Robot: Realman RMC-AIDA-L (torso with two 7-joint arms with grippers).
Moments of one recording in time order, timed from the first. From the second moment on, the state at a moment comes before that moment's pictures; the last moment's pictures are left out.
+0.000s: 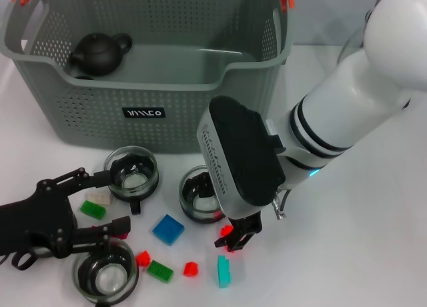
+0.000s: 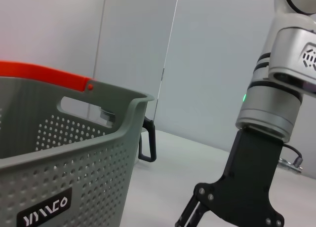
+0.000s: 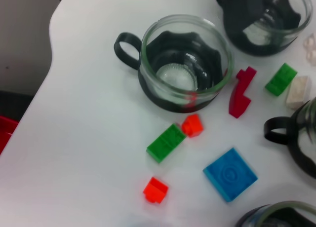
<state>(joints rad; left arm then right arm) -0.32 -2.11 0.29 0.73 2.19 1.90 -1.11 0.87 2.11 -1.85 -1.08 -2.29 -1.28 1.86</state>
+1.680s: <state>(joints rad) -0.33 -2.11 0.29 0.72 2.19 1.90 -1.11 0.87 2.11 -1.95 -1.03 -2.32 -1.14 1.94</state>
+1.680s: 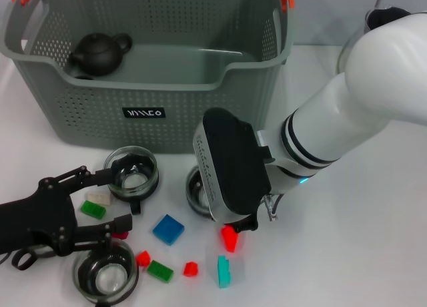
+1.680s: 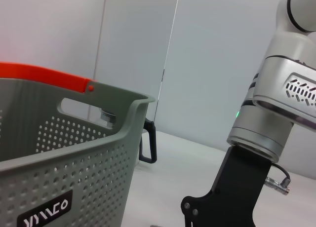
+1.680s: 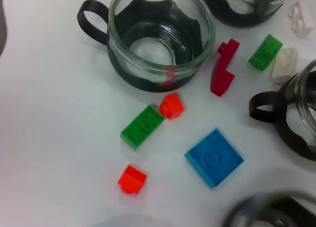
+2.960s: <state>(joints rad) -0.35 -2.11 0.29 0.72 2.19 1.89 -1.11 0.65 2.10 -1.18 -1.39 -1.81 -1.62 1.79</state>
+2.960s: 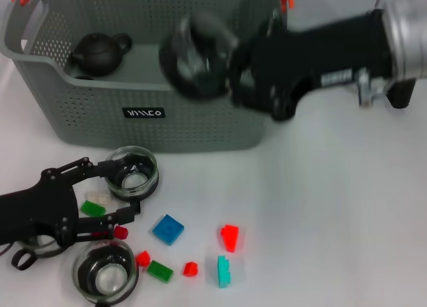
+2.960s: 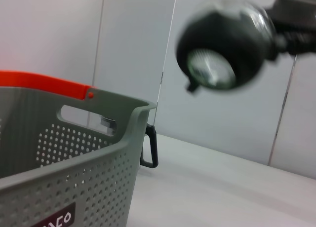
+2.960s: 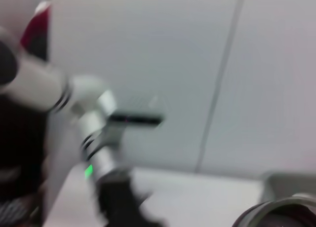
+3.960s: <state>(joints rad) -0.35 -2.11 0.29 0.72 2.16 1.90 -1.11 1.26 2.10 -1.14 -0.82 -2.56 -1.02 2.35</state>
